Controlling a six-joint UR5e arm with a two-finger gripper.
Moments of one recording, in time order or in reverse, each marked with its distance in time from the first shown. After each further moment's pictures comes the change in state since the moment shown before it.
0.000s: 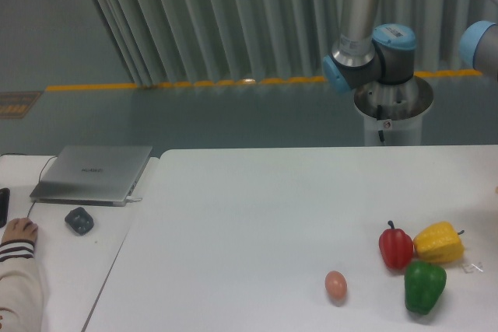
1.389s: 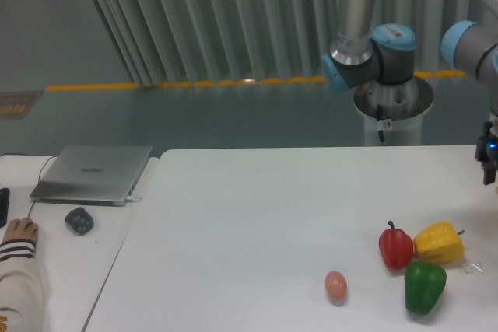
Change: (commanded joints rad) arm -0.129 0.011 -0.006 0.089 -0.003 -0.578
